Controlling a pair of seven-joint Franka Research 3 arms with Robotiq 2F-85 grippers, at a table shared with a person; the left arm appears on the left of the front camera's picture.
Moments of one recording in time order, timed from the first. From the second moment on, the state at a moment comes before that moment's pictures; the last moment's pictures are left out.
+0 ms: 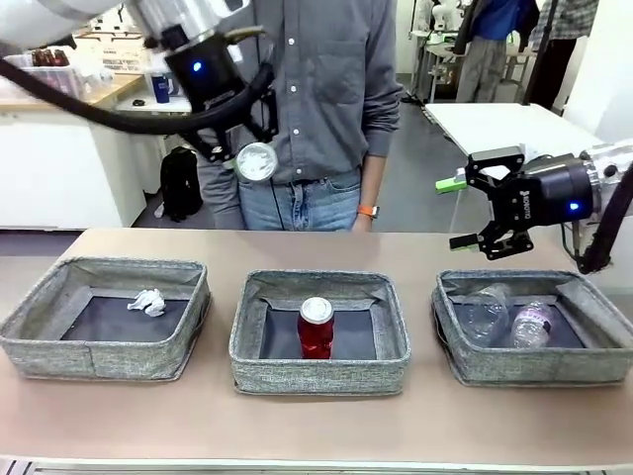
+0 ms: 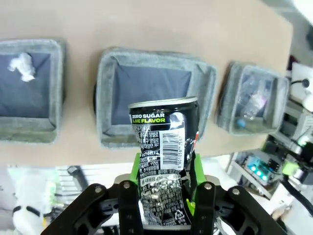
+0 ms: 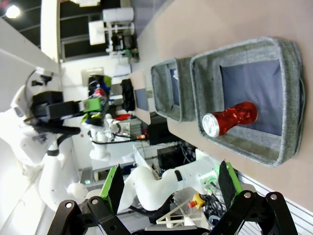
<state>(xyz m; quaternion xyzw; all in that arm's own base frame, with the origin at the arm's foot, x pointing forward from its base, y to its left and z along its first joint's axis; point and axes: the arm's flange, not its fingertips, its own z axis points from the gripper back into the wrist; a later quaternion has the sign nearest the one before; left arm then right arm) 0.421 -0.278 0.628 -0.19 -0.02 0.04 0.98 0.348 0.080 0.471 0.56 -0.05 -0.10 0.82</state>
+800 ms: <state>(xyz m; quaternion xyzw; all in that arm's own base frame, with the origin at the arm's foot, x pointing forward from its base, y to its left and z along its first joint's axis) 0.369 -0.401 0.768 -0.14 -0.10 -0.02 0.98 0.348 0.080 0.471 0.56 -0.05 -0.10 0.82</state>
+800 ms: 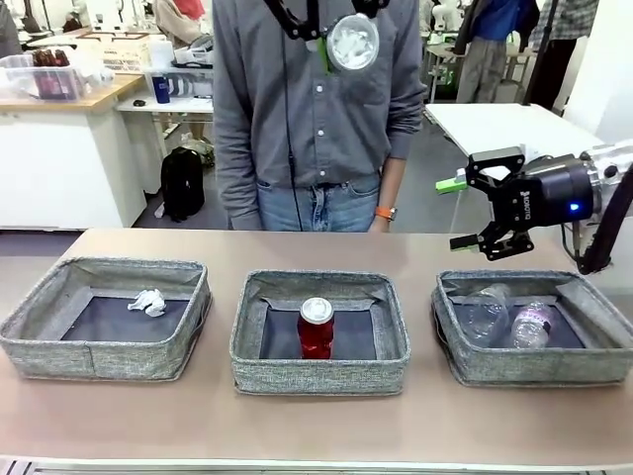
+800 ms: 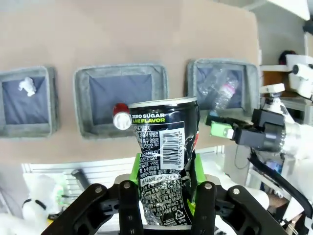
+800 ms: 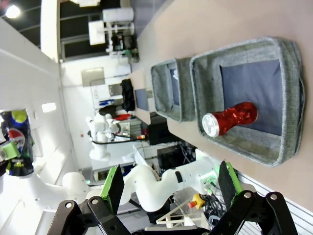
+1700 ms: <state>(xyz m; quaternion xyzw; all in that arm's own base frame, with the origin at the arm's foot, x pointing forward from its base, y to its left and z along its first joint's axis) 0.380 -0.399 0.747 -0.09 -0.09 -0.02 0.99 0.347 0.080 0.471 0.56 -0.05 -0.10 0.82</state>
